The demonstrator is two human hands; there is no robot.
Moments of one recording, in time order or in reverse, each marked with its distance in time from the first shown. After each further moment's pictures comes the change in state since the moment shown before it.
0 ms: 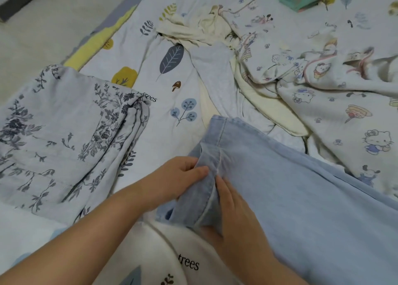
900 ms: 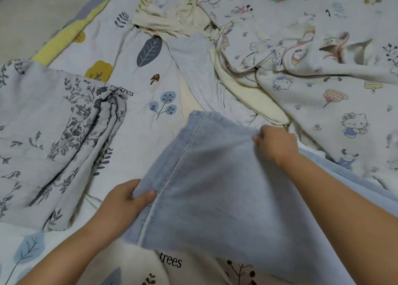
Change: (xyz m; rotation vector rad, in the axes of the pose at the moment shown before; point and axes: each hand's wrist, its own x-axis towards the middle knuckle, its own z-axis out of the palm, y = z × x) left_hand -0.031 -0.064 0.009 0.178 0.421 -0.140; right_hand 0.105 0.138 -0.085 -0.356 0.165 0.442
